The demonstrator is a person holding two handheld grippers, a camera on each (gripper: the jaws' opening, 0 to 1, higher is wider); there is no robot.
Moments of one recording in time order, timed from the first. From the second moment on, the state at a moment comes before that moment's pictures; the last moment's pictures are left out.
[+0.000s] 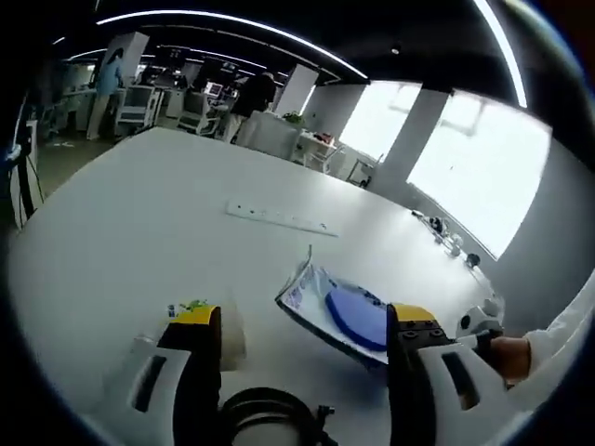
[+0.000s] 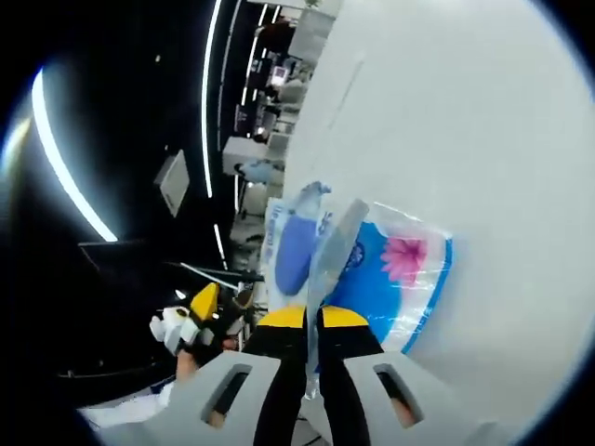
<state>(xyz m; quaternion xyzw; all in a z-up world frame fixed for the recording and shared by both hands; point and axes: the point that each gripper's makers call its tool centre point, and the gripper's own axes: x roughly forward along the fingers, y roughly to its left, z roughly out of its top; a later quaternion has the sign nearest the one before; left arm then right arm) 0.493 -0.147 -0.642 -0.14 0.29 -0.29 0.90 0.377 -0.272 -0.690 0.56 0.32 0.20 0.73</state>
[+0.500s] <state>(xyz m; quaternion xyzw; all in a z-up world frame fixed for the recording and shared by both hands) 0.511 -0.167 -0.659 -0.09 0.32 -0.32 0.89 0.363 -0.261 -0.684 0.57 0.32 0.23 0.72</state>
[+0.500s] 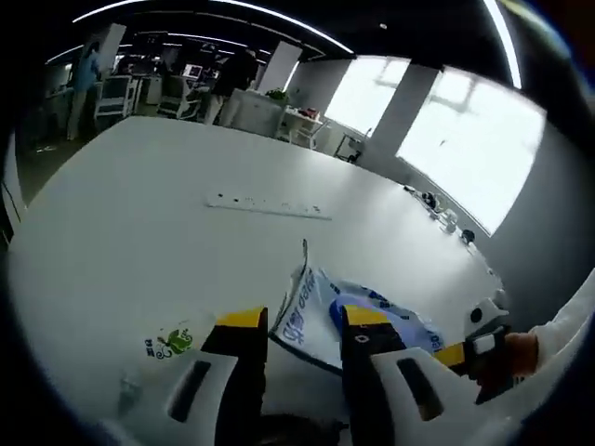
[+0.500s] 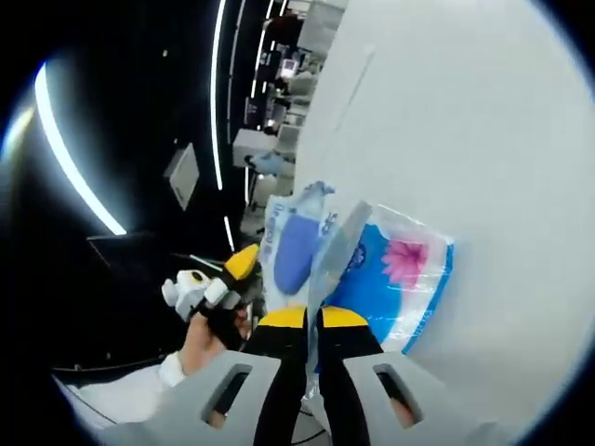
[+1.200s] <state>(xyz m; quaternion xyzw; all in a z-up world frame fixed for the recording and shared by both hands) 0.488 -0.161 -0.650 -0.07 0.31 -0.33 0.89 0.384 -0.275 -0.718 0.51 0.35 0.20 0.76</state>
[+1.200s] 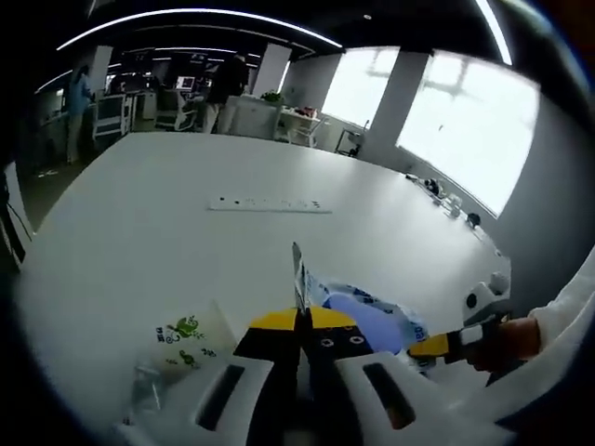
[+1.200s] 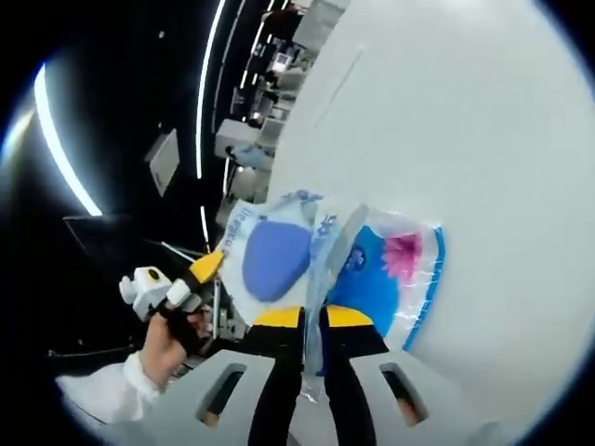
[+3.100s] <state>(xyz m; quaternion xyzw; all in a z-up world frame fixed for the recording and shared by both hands) 0.477 -0.210 -0.576 -0.03 0.24 -0.33 0.91 0.442 -0.373 -0.582 0.22 0.27 0.29 0.89</state>
